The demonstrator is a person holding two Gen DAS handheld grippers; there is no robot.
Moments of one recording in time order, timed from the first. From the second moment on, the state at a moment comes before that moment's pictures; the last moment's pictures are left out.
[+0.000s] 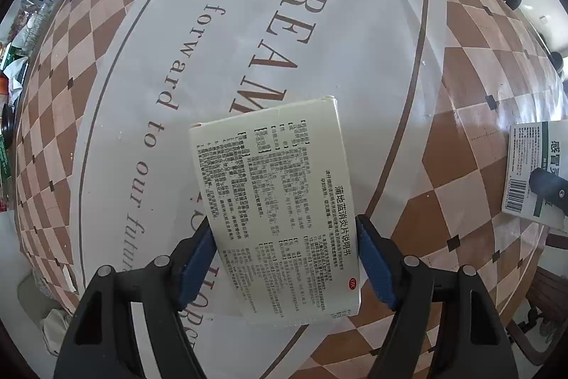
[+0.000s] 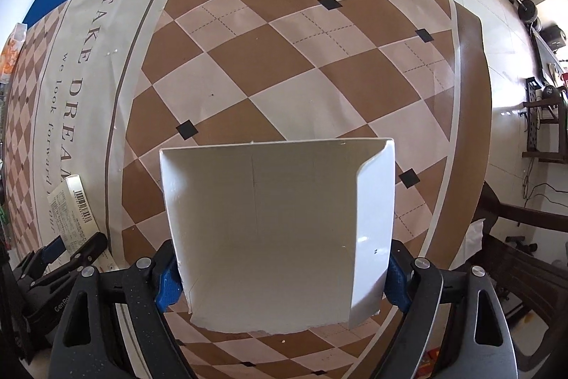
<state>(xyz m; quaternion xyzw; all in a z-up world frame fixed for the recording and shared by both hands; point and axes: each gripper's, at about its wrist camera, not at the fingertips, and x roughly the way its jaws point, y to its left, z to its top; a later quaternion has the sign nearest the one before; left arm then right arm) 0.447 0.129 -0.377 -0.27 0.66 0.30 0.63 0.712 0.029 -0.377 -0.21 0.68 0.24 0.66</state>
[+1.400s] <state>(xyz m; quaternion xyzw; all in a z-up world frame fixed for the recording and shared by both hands) 0.017 -0.037 -0.329 -0.34 0.60 0.30 0.65 0.194 -0.185 -0.320 -0.19 0.66 0.36 0.63</state>
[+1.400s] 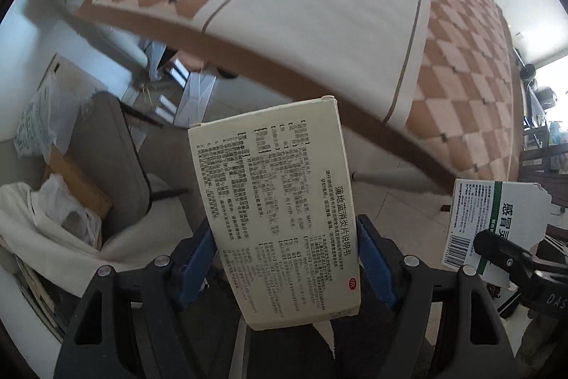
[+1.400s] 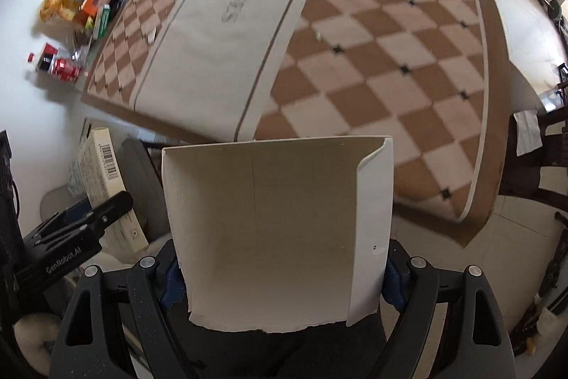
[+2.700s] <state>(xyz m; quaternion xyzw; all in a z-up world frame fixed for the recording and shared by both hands) 0.047 0.009 -0.744 -0.43 0.64 0.29 0.57 0.220 -0.115 -0.826 -0.22 0.72 0.37 0.55</state>
